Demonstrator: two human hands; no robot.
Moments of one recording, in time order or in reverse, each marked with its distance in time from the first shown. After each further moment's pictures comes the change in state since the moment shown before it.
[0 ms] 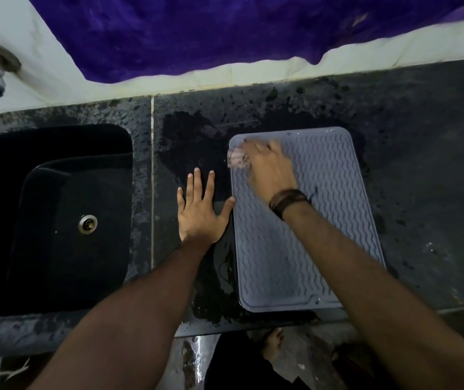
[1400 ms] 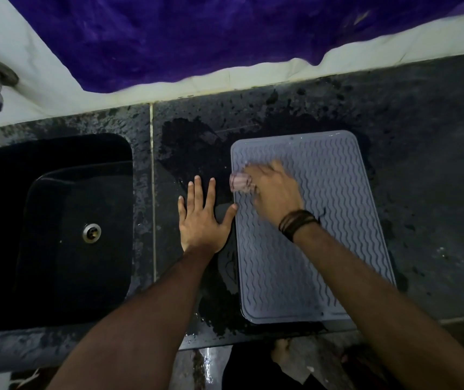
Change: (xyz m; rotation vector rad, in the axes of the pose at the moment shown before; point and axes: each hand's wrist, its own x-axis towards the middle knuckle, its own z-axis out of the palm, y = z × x) left_hand 0.001 0.000 0.004 0.012 0.032 -0.008; right_hand -0.022 0.010 0.009 0.043 -0.043 -0.032
